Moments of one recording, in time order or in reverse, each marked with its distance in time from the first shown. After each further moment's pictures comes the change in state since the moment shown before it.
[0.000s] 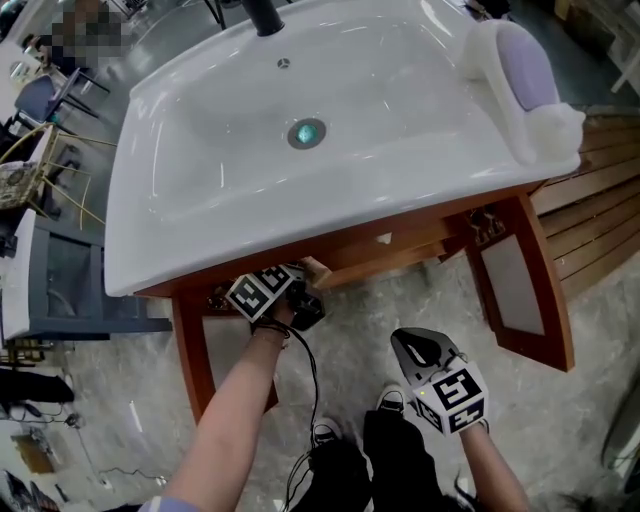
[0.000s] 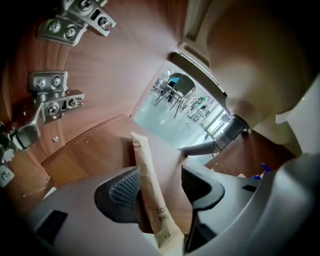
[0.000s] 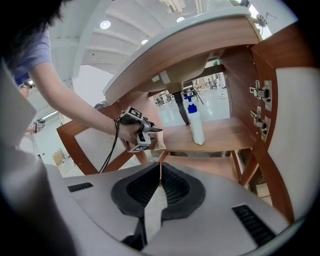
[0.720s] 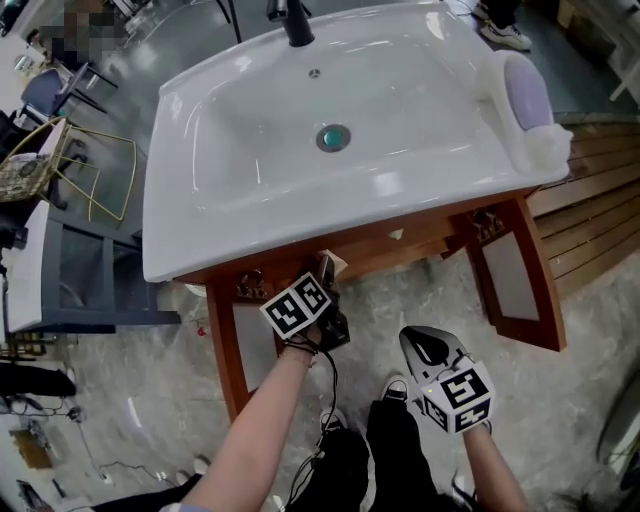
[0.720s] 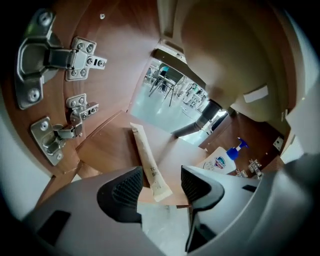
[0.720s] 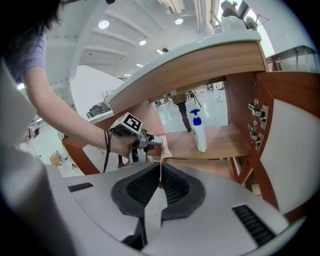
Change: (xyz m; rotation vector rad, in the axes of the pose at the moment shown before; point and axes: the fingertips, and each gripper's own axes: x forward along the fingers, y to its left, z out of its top) left arm -0.061 -0.017 -0.040 0.138 0.124 0.022; right arm -0.032 0.037 0.032 0.016 -0.006 -0.037
